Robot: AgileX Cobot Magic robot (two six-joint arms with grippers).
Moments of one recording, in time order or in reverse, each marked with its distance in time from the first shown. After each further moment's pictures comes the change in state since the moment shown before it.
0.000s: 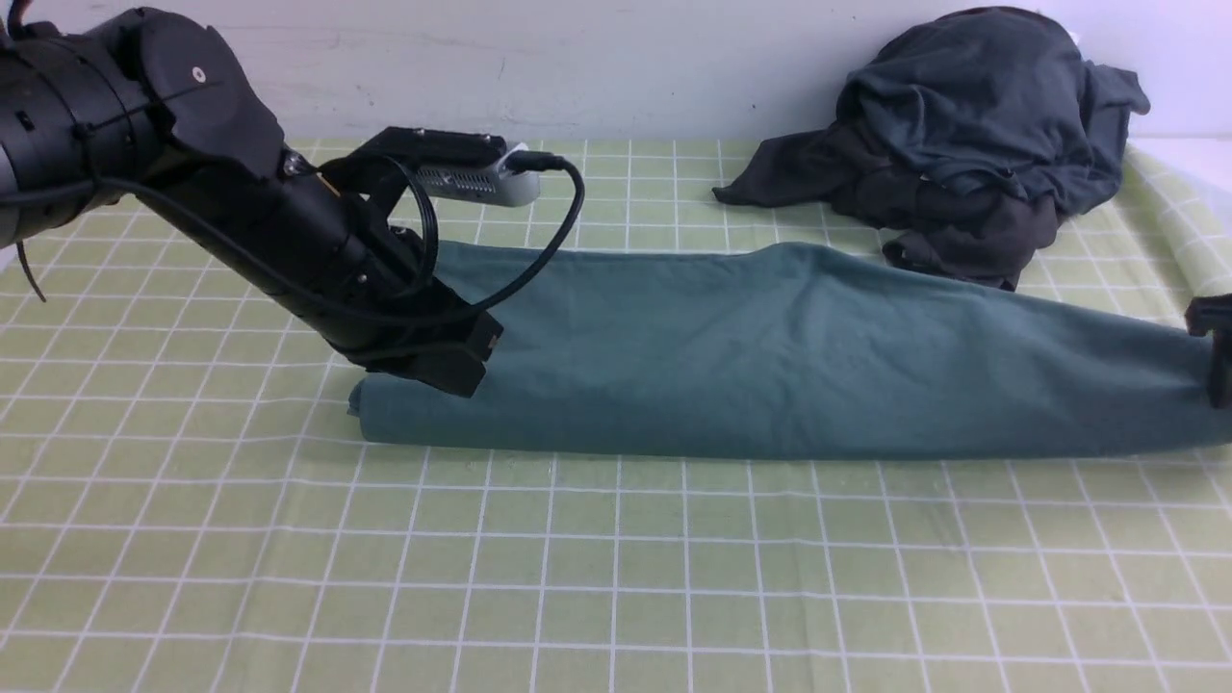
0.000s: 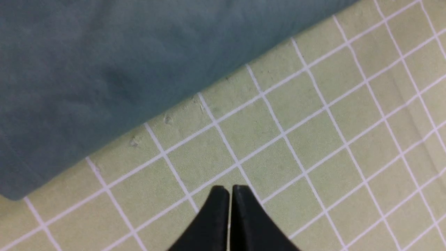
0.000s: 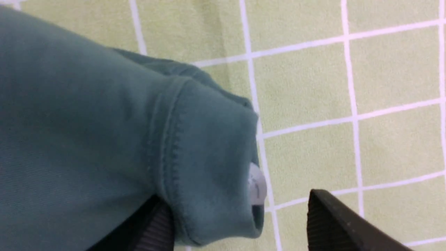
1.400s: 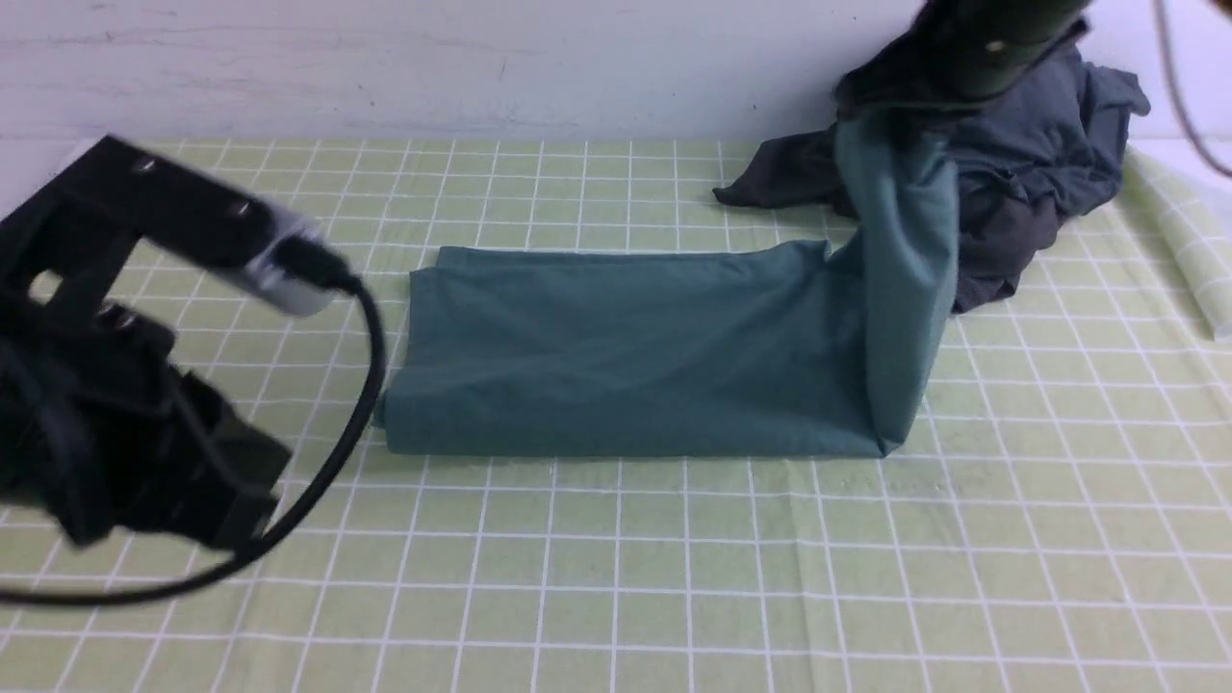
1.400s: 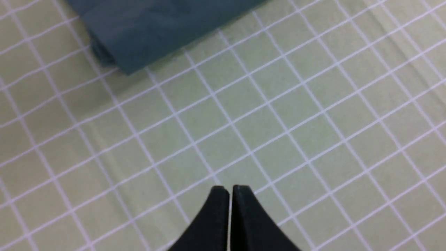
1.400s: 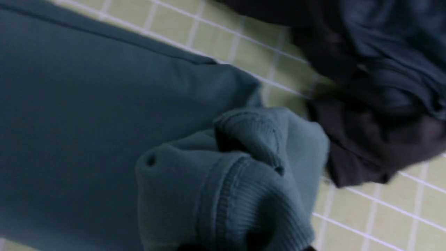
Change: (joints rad) right arm 0.652 -0.092 -0.393 -0.025 0.013 0.000; left arm 0.000 -0.712 0.428 0.246 0.027 -0.110
